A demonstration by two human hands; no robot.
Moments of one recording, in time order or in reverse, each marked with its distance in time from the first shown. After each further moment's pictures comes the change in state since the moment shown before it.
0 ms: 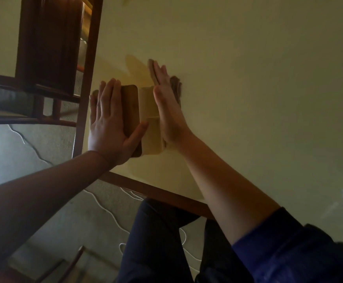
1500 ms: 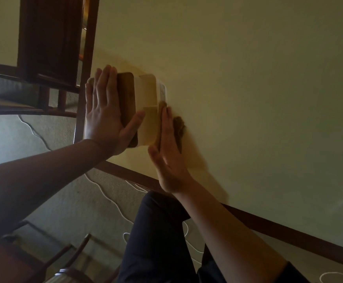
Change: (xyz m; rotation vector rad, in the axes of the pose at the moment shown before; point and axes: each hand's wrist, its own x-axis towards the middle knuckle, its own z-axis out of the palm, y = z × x) left_hand 0.001 0.002 0.002 0.055 0.015 0.012; right_hand -0.119 0.024 0.021 0.069 -0.052 0.014
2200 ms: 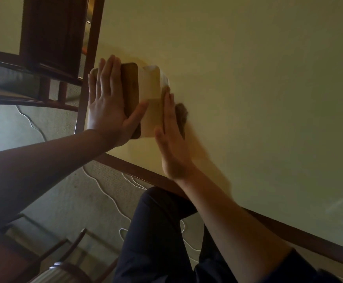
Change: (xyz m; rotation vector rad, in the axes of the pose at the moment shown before) left_hand -0.003 -0.001 0.001 0.023 0.000 -0.030; right_hand 0.012 -0.005 -0.007 -0.043 -0.001 -0.038
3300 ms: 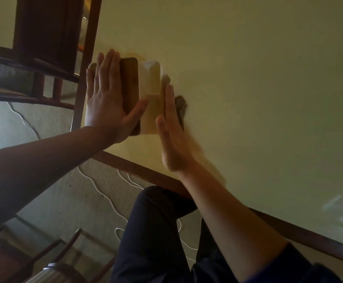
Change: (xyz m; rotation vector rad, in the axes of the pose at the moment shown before) left_hand -0.001 0.000 -0.001 -0.047 0.005 -0.003; right_hand 0.011 -0.001 0.001 0.060 0.024 0.003
